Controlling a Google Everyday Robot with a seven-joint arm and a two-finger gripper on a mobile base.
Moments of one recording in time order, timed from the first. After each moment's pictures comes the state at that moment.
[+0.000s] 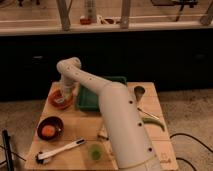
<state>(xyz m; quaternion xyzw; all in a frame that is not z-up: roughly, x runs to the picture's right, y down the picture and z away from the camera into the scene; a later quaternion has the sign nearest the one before) -0.247 0.049 0.927 -0.29 -0.27 -0.33 0.86</state>
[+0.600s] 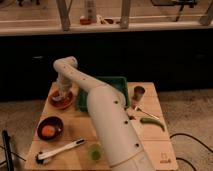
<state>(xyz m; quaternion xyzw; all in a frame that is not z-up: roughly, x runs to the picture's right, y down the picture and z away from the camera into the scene) -0.285 0.050 0.945 -0.28 -0.29 -0.35 0.84</state>
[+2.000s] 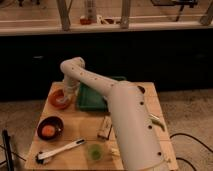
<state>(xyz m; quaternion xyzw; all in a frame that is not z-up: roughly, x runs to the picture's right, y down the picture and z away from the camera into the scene) -0.232 0.048 0.912 -0.27 -0.28 -0.32 0.86</state>
